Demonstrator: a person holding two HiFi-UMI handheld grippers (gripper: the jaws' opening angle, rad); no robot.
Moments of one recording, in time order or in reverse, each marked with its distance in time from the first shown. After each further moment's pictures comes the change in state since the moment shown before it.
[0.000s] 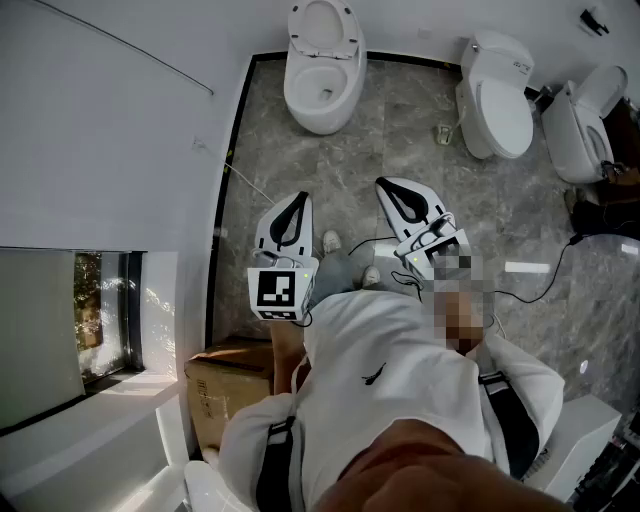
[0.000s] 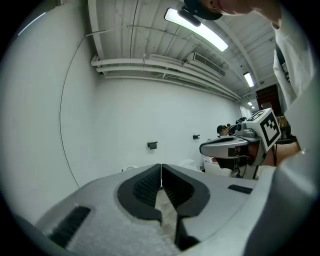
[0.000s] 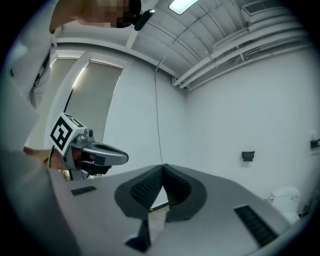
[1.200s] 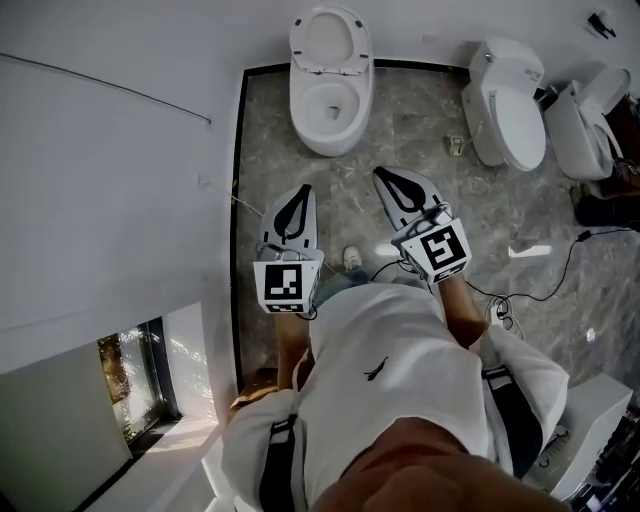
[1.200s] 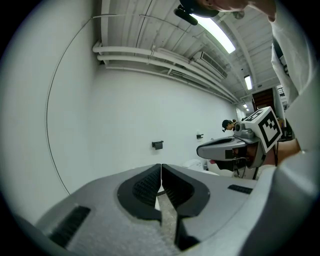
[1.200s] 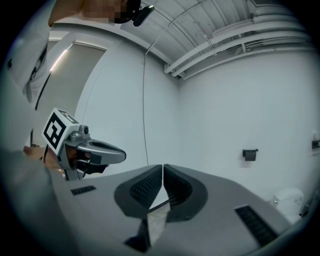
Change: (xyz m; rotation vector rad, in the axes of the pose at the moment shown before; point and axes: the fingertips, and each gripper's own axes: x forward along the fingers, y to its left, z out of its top) left arm 0.142 0.197 -0.016 0.010 -0.013 -0.078; right arm 0.235 -0.058 -0.004 0.006 0.022 -0.096
